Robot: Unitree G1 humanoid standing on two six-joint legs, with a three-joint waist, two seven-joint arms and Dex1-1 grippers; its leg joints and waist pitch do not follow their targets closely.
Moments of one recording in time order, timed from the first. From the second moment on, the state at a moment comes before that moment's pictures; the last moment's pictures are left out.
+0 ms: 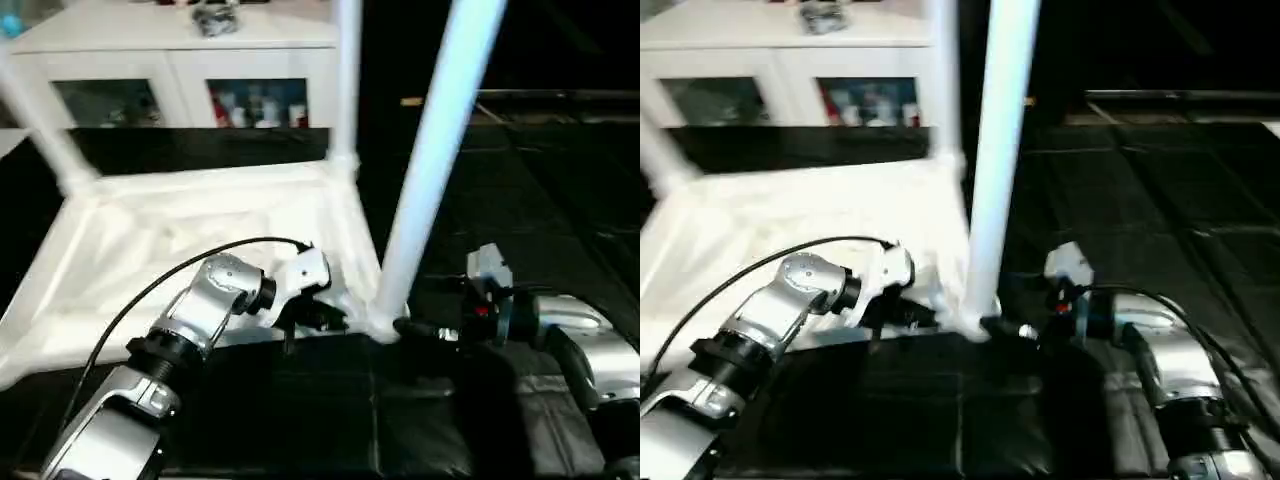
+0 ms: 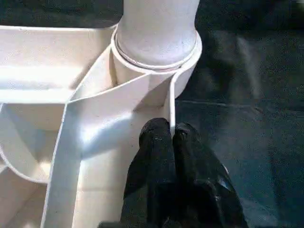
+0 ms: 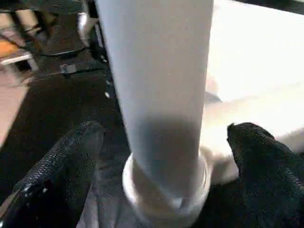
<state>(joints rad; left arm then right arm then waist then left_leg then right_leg) -0.63 0.32 -0.41 0.52 0.01 0.16 -1.31 -0.34 -0.49 0.10 0.33 0.31 0.15 1.31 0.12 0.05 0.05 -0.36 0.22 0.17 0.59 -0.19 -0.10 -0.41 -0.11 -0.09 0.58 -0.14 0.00</state>
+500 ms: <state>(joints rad) -0.60 0.40 -0.46 0.43 0.01 0.13 -1.46 -0.45 -0.49 0.21 0.48 0.29 0.13 1.56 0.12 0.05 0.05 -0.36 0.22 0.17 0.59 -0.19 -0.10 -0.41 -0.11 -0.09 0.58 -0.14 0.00</state>
